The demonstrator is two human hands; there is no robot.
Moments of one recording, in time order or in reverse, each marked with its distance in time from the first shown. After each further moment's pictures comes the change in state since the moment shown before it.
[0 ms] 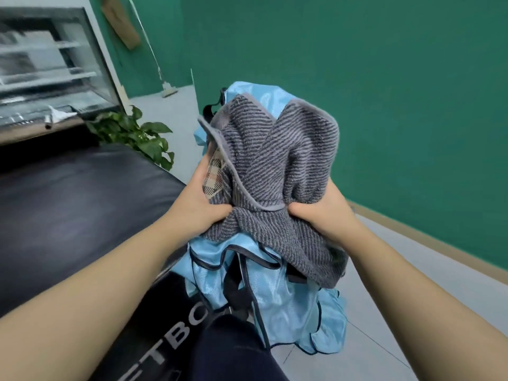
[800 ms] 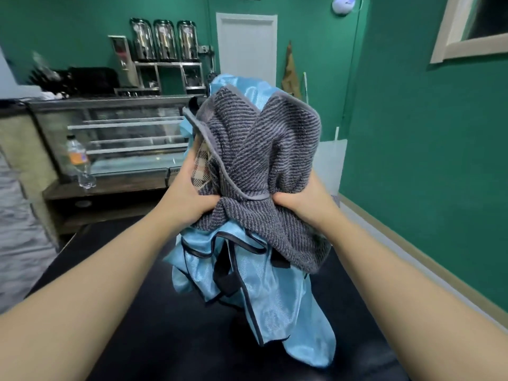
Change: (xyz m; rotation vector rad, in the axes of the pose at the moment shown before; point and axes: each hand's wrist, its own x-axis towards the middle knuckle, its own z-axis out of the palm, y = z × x) left_hand -0.083 0.061 -0.346 0.274 0.649 -0.003; right_hand 0.127 -0.241 0.310 0.128 -0.433 -0.424
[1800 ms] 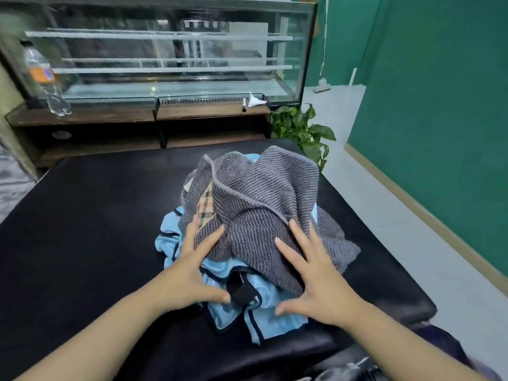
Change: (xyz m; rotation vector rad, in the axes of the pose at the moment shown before) left_hand -0.119 -0.171 0.050 0.363 -0.452 -0.381; right_hand -0.138 0.161 0.046 -0.565 -0.498 -0.236
